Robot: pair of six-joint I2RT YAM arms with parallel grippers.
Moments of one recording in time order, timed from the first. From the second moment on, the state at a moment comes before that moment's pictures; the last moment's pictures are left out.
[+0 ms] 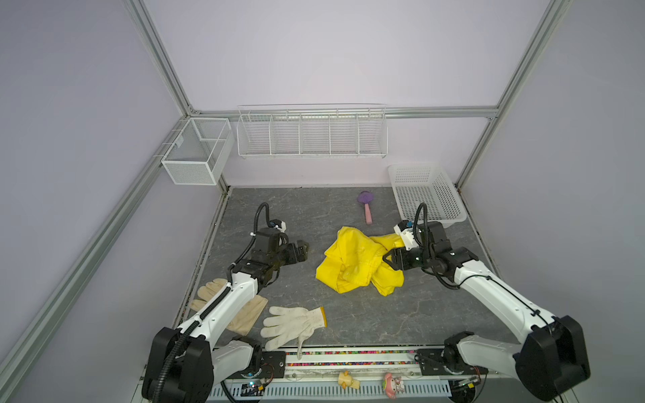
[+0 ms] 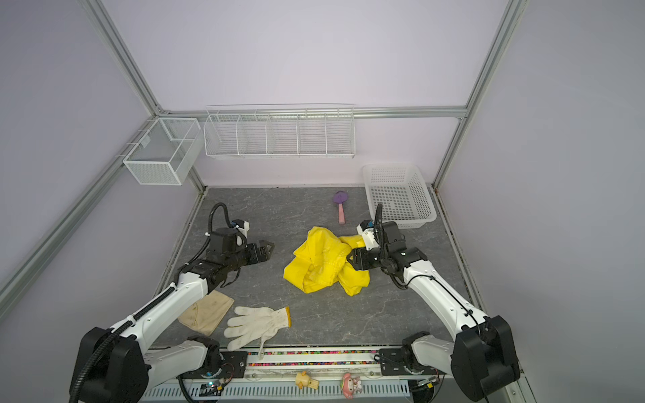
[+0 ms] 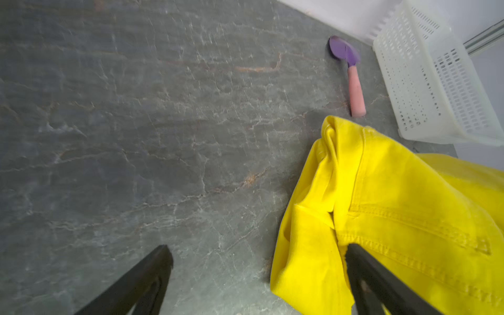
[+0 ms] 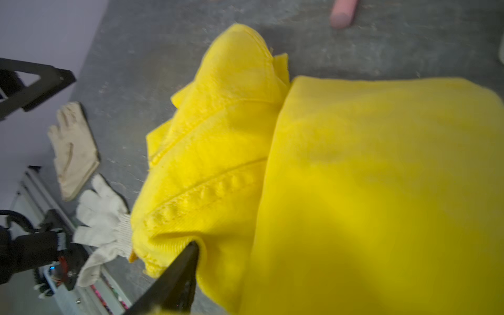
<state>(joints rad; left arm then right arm) -0.36 1.17 0.68 -0.21 0.15 -0.45 0.36 1.20 0.84 -0.56 -0.32 0.18</state>
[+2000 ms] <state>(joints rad) -0.23 1.43 1.33 -0.86 -0.34 -0.33 0.76 1.25 1.28 -0.39 -0.23 0.04</state>
